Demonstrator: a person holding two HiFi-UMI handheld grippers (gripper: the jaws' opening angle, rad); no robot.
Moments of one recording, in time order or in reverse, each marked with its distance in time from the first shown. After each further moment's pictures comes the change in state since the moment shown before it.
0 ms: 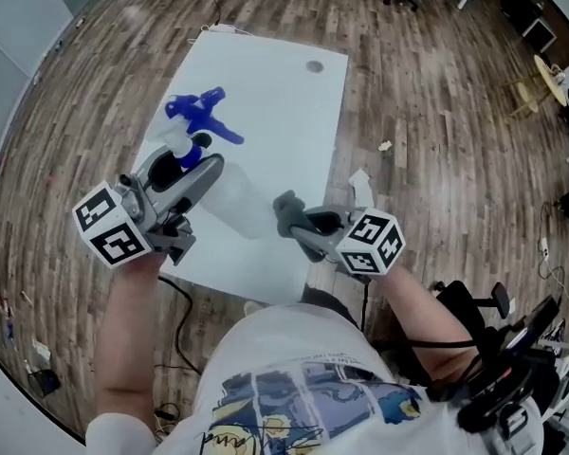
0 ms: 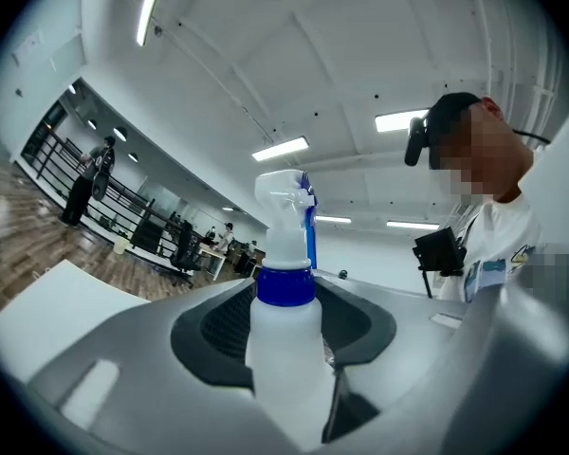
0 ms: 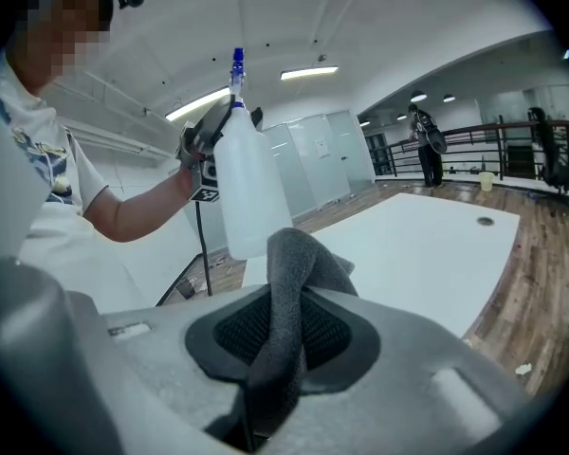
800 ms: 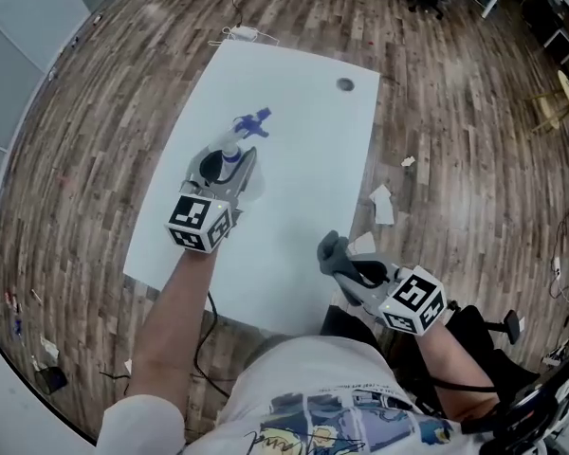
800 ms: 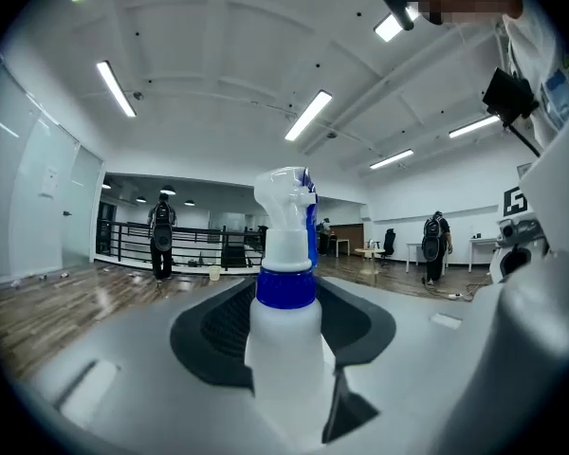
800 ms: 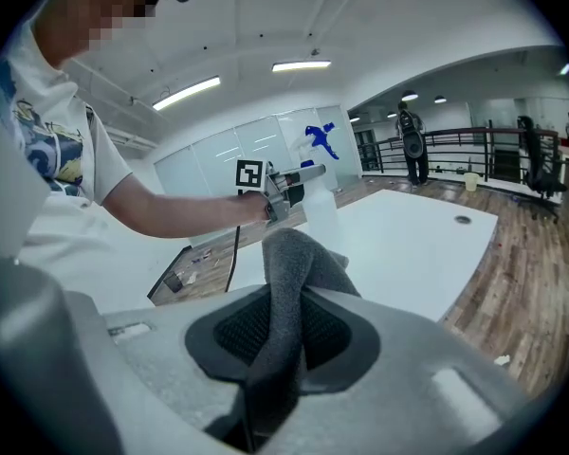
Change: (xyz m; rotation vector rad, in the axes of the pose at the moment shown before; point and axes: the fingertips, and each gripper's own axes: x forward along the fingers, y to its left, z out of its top) left arm 0.009 0.185 -0.085 0.332 0.087 0.513; right arm -0.022 0.001 -0.012 -0.005 0.045 -0.093
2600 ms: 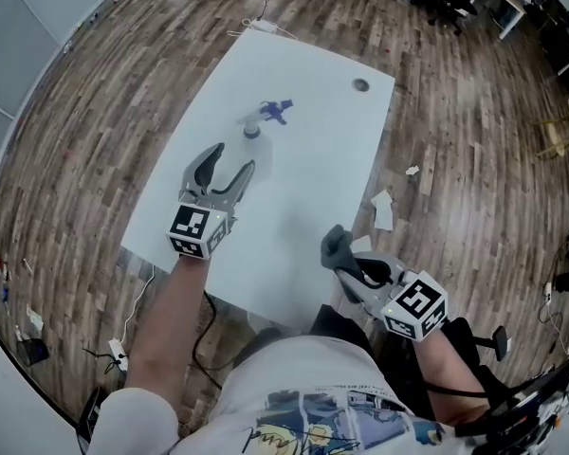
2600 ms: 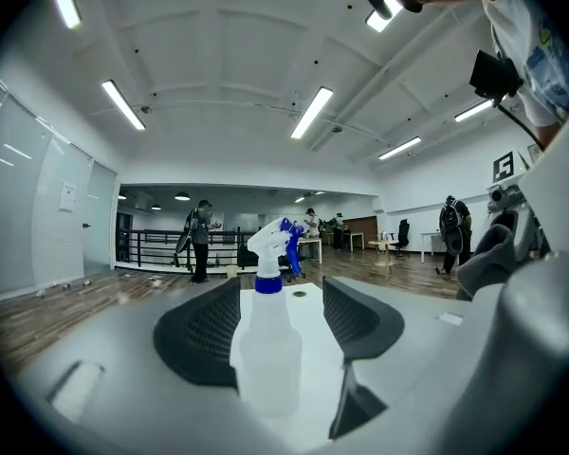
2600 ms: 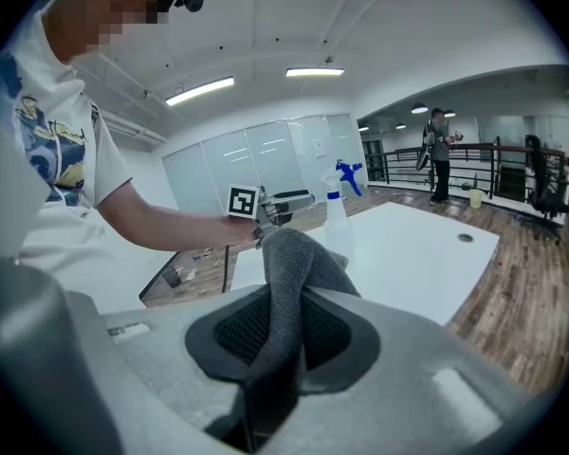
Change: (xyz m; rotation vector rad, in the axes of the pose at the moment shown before) left arm -0.057 -0.005 -0.033 0.044 0.013 0.096; right arm -0.016 0.013 0.004 -0.081 -0.036 -0.006
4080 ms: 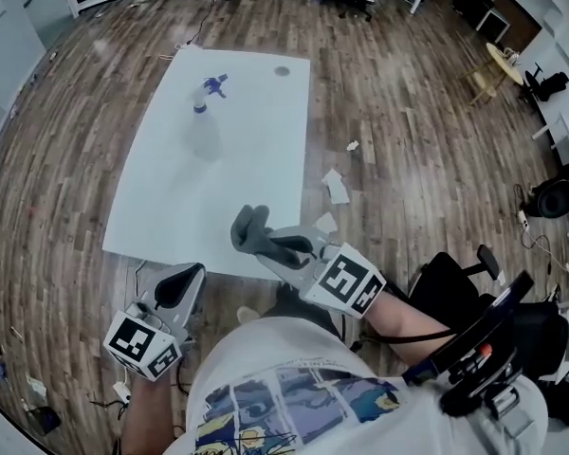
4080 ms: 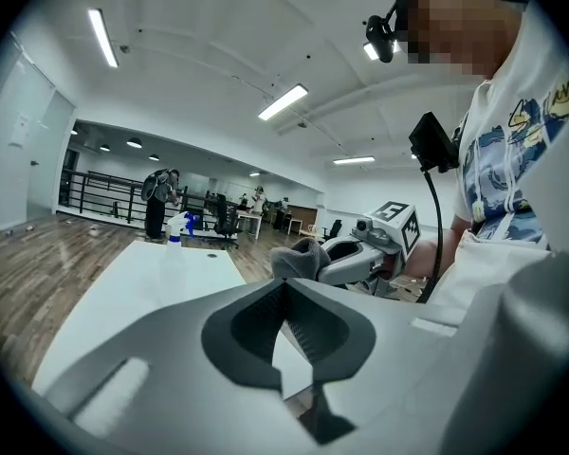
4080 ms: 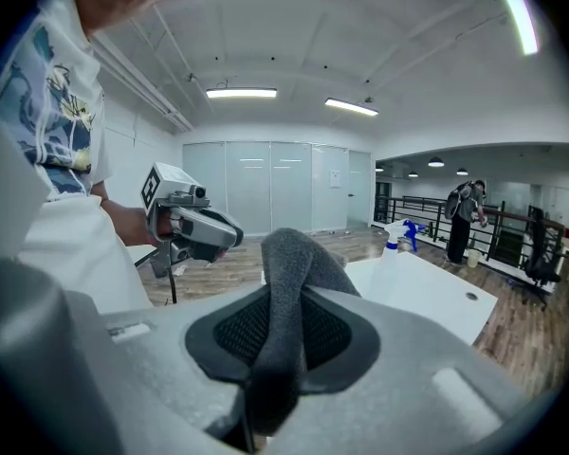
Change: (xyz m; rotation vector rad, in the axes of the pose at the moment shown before) left arm -0.273 -0.164 0.042 -0.157 0.195 -0.369; right arm 0.015 0.164 0.041 -0.238 -0.132 -0.069
